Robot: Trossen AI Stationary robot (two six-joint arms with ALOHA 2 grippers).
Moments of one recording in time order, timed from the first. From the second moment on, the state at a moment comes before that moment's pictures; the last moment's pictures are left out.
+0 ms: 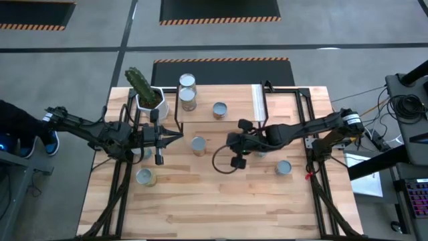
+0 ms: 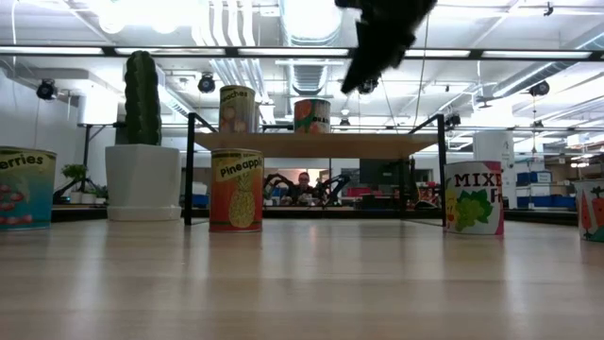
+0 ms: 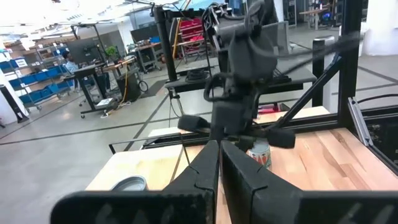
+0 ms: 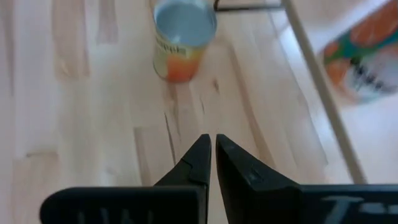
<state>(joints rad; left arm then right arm) -0.31 0.83 0.77 0.03 -0.46 0.18 0.14 1.59 1.31 -0.66 0.34 0.18</state>
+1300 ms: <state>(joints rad) -0.31 0.83 0.77 0.03 -0.46 0.18 -0.19 1.63 1.34 -0.30 0.29 -0.09</state>
